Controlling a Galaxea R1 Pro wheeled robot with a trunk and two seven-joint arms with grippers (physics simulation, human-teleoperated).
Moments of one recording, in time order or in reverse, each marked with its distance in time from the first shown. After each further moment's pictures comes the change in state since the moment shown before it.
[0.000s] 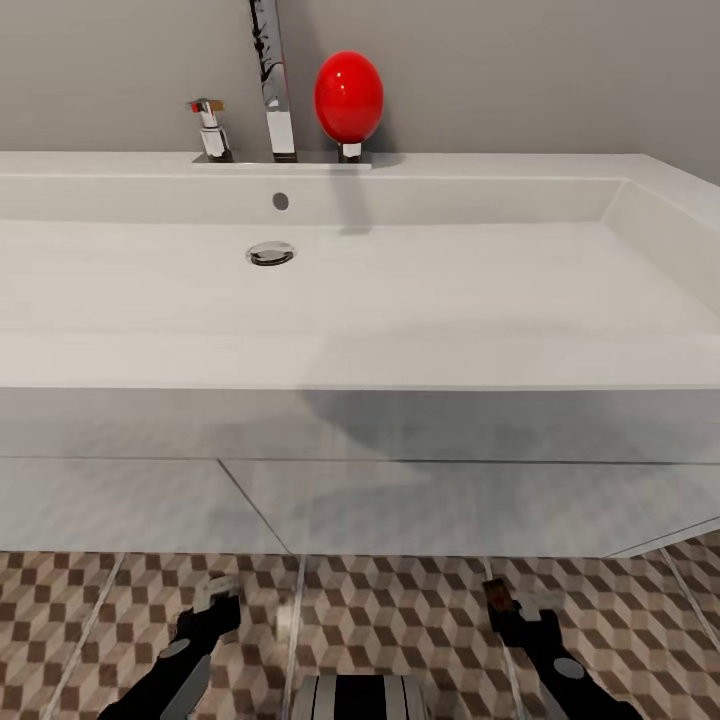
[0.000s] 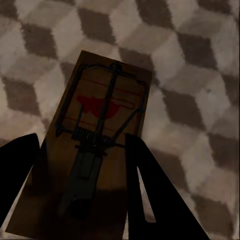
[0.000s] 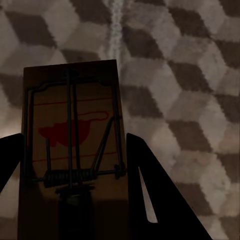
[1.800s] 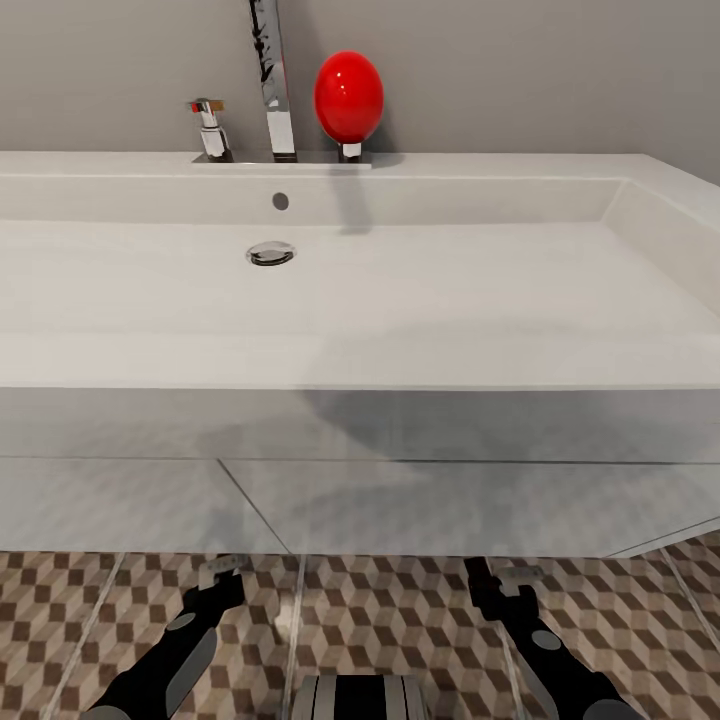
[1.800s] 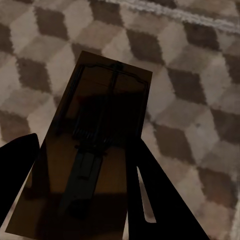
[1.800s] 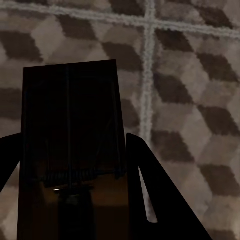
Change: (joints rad) left arm -0.069 -0.005 0.000 0.028 0.000 0.013 0.001; right arm -0.049 0.044 0.000 -0.022 0.014 0.018 0.008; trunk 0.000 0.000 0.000
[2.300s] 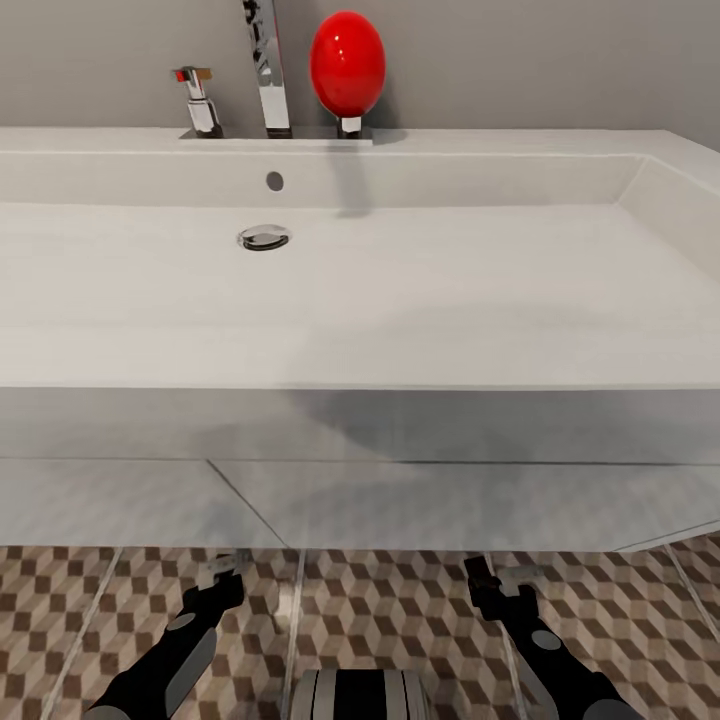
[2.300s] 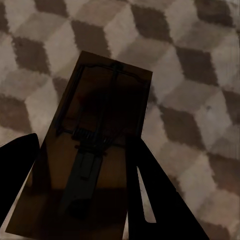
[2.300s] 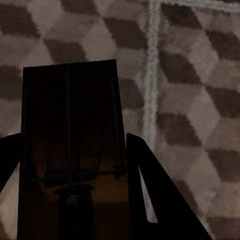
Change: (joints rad) left arm 0.000 0.001 0.000 0.000 -0.001 0.000 0.000; right arm 0.000 0.000 0.000 0.000 0.000 0.000 0.000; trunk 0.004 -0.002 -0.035
